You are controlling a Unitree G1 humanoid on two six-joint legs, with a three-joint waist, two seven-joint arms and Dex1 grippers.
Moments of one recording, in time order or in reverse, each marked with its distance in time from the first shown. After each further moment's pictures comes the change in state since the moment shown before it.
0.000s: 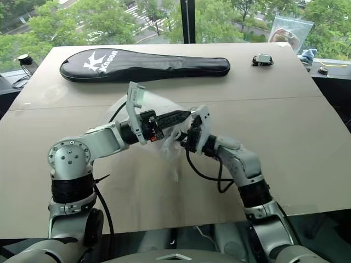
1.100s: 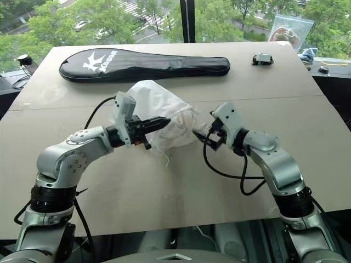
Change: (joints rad) left arm 0.139 0.262 -0.105 0.022 0.484 -0.357 -0.391; right arm 0.069 -0.377 0.036 -0.392 -0.277 0.084 -0.103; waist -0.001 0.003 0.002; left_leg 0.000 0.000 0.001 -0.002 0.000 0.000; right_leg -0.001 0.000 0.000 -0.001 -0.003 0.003
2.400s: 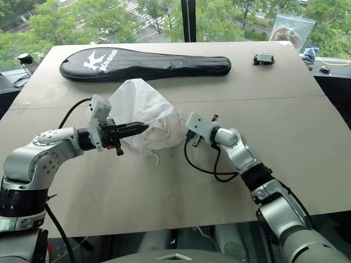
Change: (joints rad) left arm 0.049 0.137 0.060 0.059 0.081 -0.052 -0.199; right arm -0.162 0.145 0.181 0.610 -0.394 -0.538 0.026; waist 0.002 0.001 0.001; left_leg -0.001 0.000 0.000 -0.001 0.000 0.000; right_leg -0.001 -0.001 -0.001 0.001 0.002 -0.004
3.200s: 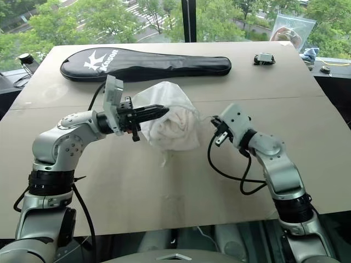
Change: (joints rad) left arm -0.198 -0.164 -0.072 0.107 0.006 -0.087 -0.104; right arm 0.270 -0.144 -0.250 -0.640 0.223 0.439 0.073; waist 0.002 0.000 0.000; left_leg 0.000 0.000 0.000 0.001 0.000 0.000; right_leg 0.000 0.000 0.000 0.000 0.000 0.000
